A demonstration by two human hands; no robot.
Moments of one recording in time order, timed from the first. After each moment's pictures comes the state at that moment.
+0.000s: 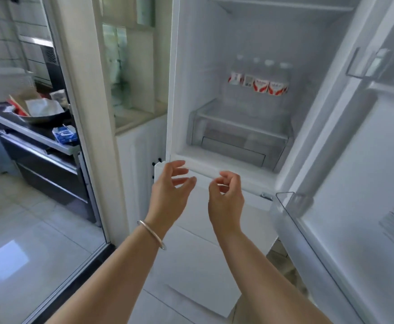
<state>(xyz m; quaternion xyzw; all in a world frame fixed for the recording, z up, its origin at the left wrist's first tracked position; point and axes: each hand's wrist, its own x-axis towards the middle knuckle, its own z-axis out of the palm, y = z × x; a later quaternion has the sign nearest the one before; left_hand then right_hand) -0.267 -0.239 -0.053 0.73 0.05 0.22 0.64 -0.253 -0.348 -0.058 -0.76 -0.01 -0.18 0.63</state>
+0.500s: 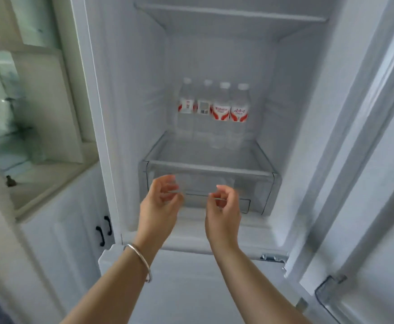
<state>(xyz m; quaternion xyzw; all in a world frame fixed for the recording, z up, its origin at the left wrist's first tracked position) -0.014 -0.224 -0.041 0.72 -0.07 0.17 0.67 -0.032 -0.339 -0.051 -0.71 0.09 -0.30 0.63</state>
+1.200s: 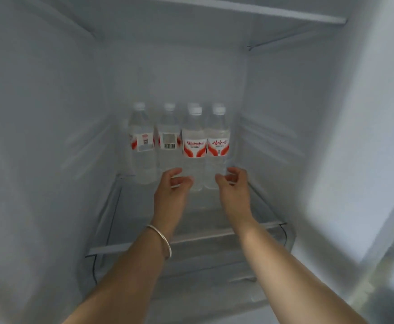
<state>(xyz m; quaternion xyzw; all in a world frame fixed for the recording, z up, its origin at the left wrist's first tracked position) 0.244 -0.322 0.006 0.67 -0.12 0.03 0.73 0.200 -0.439 0.012 -0.69 0.19 -0.35 0.60</state>
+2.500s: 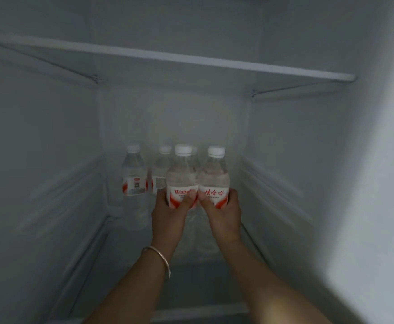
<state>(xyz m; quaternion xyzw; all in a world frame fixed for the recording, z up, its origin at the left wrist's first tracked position) 0.296 -0.371 0.041 0.63 -0.13 0.15 0.75 0.270 -0.478 0.040 -0.68 0.05 -0.38 0.63</state>
